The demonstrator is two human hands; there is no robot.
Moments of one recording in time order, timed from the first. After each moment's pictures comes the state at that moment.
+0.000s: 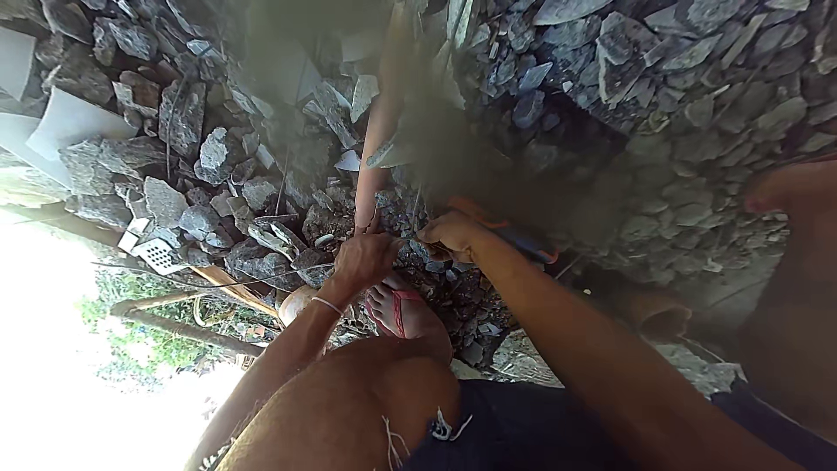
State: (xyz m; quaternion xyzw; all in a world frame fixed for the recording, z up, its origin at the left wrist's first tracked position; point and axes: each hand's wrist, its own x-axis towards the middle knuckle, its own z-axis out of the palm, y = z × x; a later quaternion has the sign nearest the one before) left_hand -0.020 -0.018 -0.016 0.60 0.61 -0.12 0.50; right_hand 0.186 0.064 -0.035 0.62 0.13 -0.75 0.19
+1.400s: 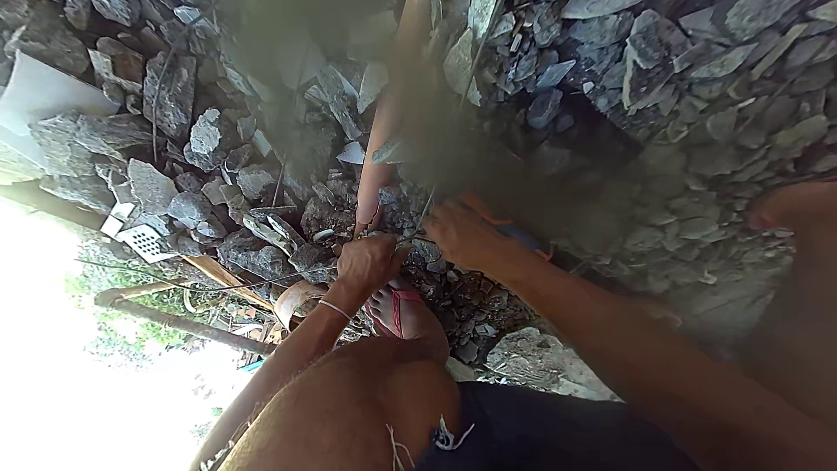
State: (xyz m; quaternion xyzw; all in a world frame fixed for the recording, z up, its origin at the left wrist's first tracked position) left_hand -0.009 -0.029 -0.016 0.64 0.63 -0.09 0.43; right_hand 0.184 0.083 -0.005 0.30 0.80 -0.44 0.28
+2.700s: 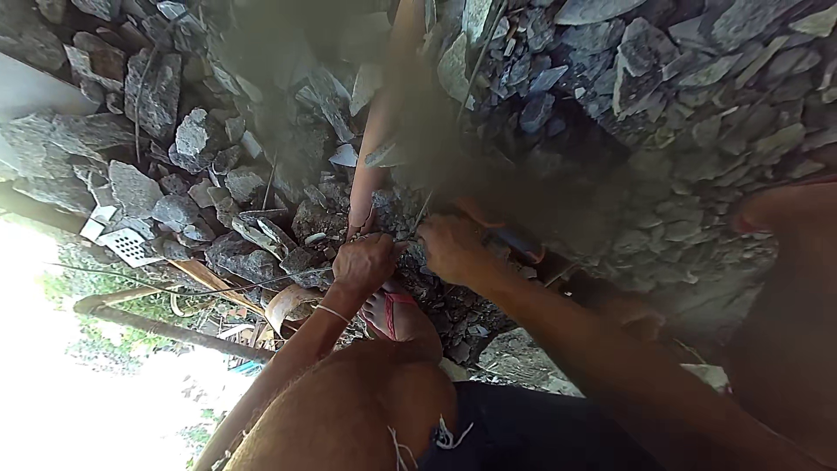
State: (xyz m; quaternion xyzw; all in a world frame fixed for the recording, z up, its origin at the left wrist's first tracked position) left_hand 0.000 -0.033 -0.029 0.69 0.64 -0.05 0.34; right_hand 0.171 0.075 0.005 0.42 0.69 -0.48 0.33
